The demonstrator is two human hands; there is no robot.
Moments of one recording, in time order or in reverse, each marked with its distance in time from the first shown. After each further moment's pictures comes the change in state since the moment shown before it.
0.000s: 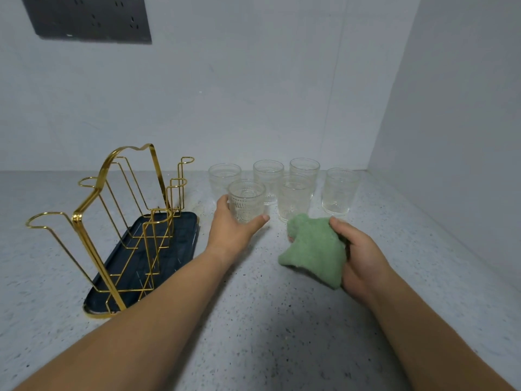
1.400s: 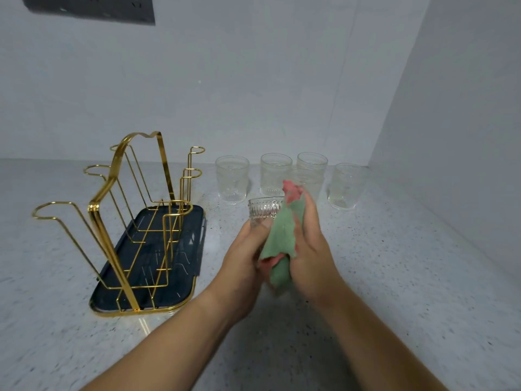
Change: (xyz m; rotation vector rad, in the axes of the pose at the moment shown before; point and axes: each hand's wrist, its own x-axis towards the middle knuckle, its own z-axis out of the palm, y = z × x) left_hand -0.075 0.000 -0.016 -0.755 -0.408 -0.189; right_hand -0.030 0.052 0.090 -0.621 -0.154 -0.510
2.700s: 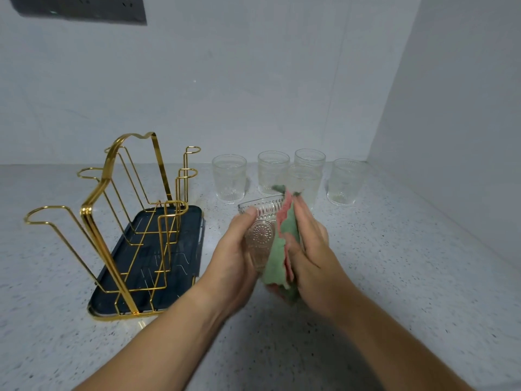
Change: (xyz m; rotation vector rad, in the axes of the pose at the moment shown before) left_hand -0.003 0.015 0.001 -0.135 -0.047 0.006; right_hand -0.017 0.002 -0.016 -0.411 -0.092 0.025
